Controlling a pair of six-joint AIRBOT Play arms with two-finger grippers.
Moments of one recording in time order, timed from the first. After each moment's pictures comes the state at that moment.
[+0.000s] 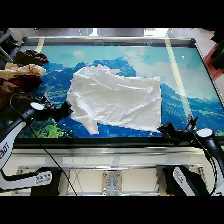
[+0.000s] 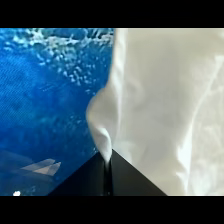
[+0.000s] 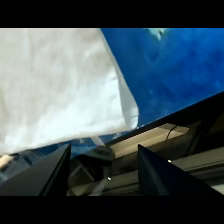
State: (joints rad) left arm 0.11 -1.38 0.72 0.75 -0.65 -1.48; right arm -0.44 -0.84 0.30 -0.84 0.97 1.49
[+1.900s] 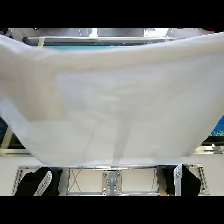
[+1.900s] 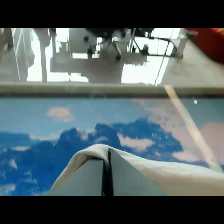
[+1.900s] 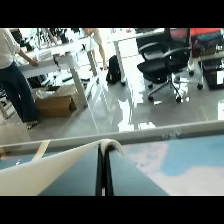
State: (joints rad) left arm 0.11 -0.77 1.68 1.23 -1.19 -1.47; right arm -0.84 -0.59 1.43 -0.46 1.19 1.20
